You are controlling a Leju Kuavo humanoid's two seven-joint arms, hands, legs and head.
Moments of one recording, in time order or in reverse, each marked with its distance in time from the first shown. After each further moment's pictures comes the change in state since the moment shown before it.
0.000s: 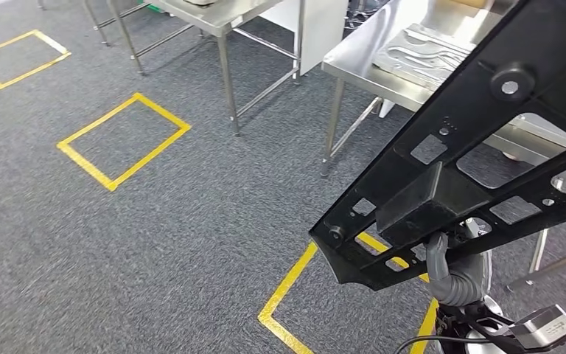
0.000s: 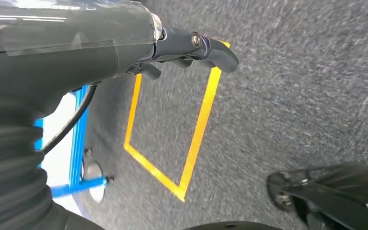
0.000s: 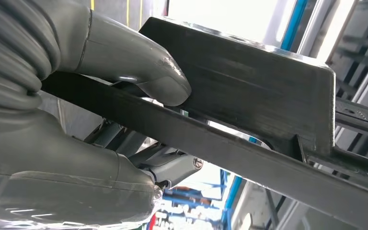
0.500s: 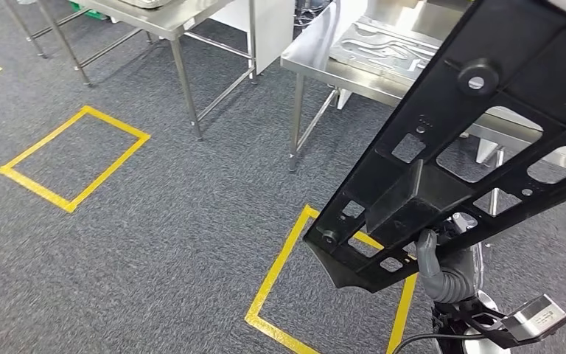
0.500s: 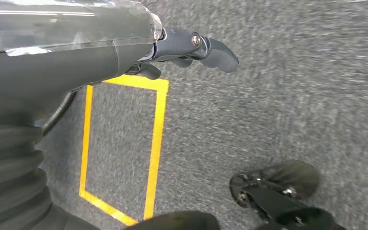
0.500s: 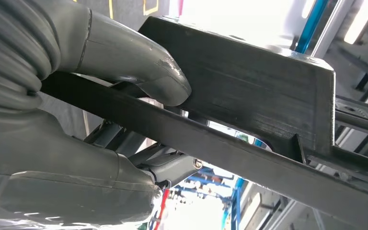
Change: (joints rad) left arm -0.023 -0.007 -0.005 0.000 0.007 0.043 -0.173; right arm -0.014 -0.013 0.017 -0.010 0.011 0.008 0.059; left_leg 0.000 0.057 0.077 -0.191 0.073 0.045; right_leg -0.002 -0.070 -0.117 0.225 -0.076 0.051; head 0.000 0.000
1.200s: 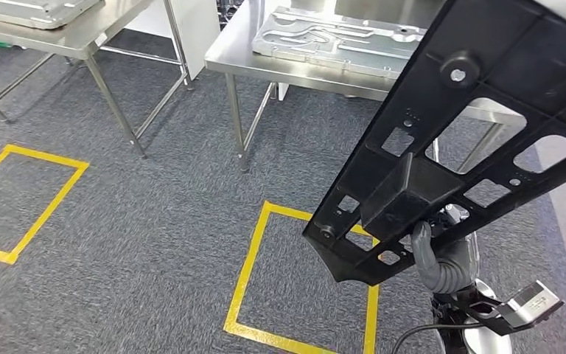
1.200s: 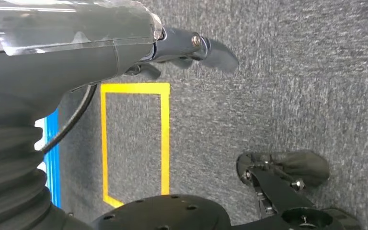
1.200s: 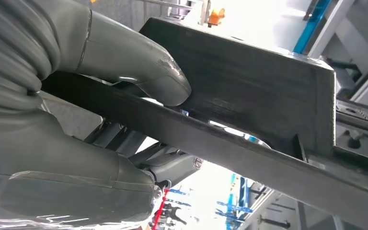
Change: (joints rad) left arm -0.009 -0.021 0.031 0.000 0.064 -0.035 0.128; right arm -0.040 -0.046 0.033 0.022 -0.009 0.017 0.026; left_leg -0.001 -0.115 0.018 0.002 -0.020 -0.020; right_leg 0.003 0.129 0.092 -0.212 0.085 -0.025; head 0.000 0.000
